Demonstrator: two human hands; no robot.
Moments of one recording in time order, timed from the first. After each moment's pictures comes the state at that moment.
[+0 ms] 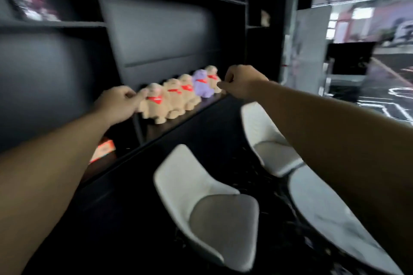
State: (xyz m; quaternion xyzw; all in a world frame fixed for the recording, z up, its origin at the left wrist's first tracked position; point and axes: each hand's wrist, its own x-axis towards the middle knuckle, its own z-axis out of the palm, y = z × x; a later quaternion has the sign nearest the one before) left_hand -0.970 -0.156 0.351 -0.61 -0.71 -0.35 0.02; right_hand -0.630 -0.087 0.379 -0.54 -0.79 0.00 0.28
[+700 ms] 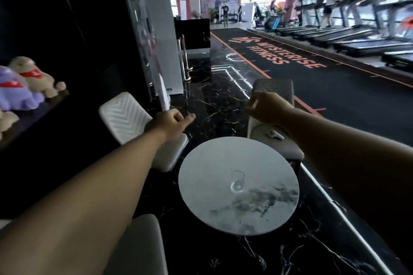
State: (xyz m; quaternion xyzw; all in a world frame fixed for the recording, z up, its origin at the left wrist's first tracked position) left_hand -0.465 0.102 0.201 -0.83 -0.46 -0.19 -0.23; right_hand -0.207 -0.066 0.237 -0.82 -0.54 -0.01 0.19
